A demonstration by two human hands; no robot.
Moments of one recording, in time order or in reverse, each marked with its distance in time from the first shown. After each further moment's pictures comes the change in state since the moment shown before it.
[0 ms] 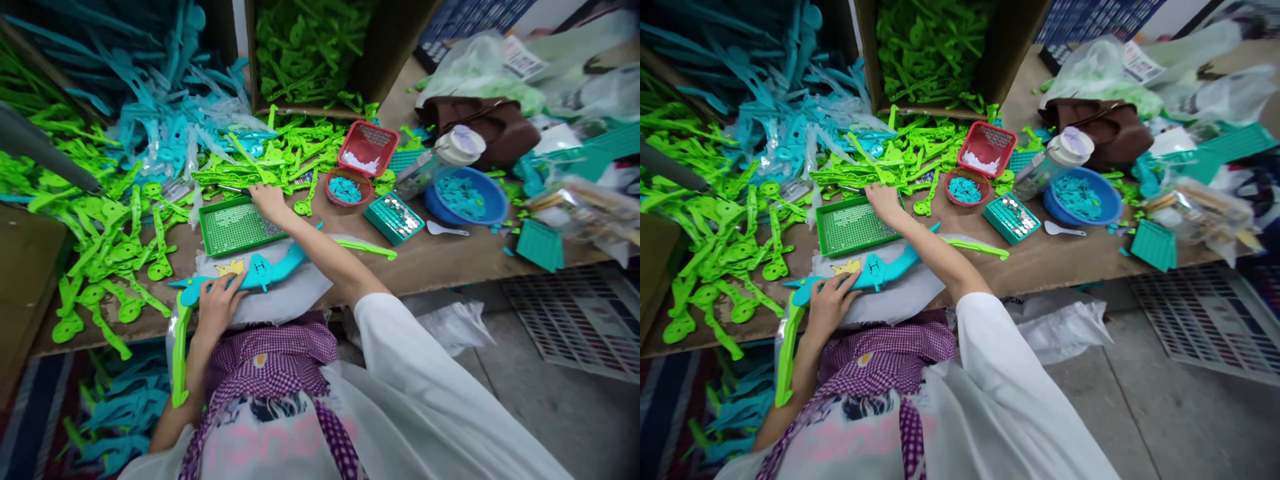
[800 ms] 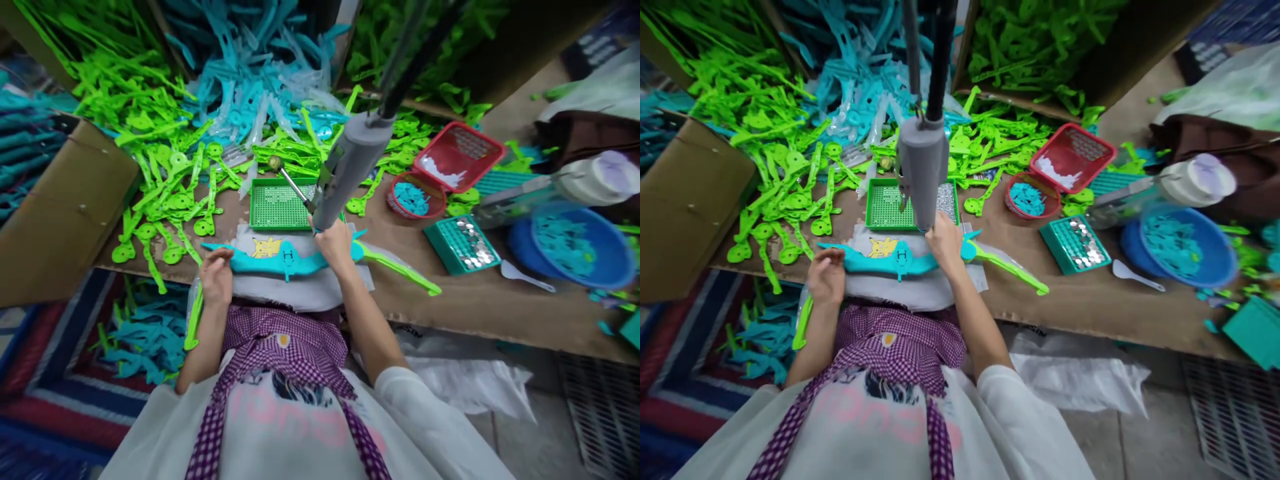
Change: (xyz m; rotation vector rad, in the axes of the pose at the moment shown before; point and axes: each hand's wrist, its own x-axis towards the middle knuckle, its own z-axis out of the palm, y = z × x) left_hand -0.023 -0.023 0.005 -1.678 0.997 -0.469; right_hand -0.111 -0.002 0.054 0.417 0.255 0.162
